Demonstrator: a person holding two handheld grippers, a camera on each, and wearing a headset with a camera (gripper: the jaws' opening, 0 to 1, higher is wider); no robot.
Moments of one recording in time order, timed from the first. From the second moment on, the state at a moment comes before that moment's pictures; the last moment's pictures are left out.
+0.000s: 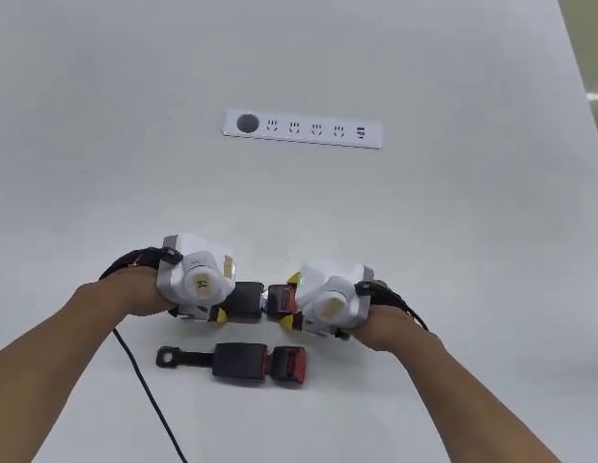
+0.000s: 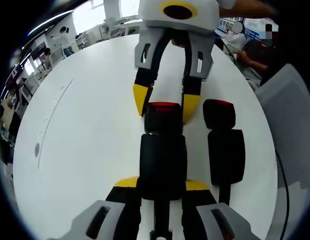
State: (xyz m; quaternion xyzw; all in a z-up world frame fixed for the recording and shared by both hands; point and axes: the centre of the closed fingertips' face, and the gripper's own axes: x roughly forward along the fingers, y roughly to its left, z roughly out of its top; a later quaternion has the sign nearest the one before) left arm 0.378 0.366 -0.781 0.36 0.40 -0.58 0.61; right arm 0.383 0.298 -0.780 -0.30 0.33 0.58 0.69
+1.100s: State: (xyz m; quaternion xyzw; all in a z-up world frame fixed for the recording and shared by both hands) left arm 0.375 0.365 -0.776 0.35 0.40 -0.58 0.62; right arm 0.384 0.281 -0.780 -0.32 0.32 0.58 0.68
